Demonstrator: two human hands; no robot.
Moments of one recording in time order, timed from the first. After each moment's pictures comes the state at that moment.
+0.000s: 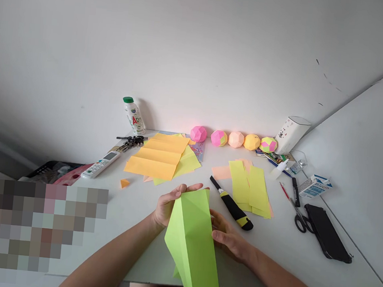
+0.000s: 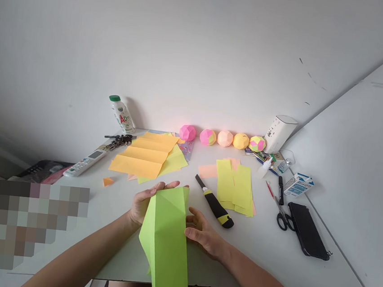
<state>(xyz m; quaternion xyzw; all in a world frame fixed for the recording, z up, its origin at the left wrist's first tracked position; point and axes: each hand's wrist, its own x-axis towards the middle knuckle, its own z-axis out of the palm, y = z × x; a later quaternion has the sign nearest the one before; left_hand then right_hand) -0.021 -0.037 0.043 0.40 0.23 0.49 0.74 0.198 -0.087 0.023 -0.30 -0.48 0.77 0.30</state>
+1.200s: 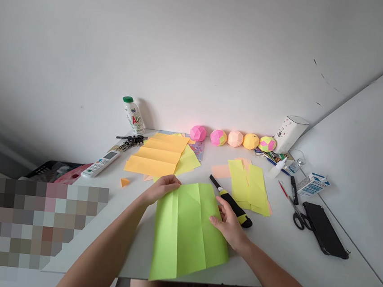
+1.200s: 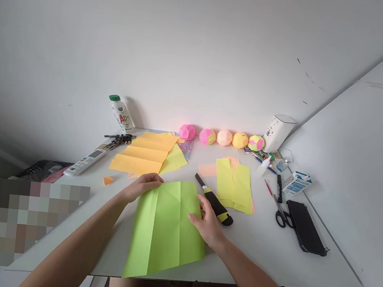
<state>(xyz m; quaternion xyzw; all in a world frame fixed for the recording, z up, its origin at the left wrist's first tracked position) -0.082 0.006 0.038 0.60 0.53 0.33 0.50 0.198 -0.075 0.006 -0.46 -0.54 0.59 0.37</state>
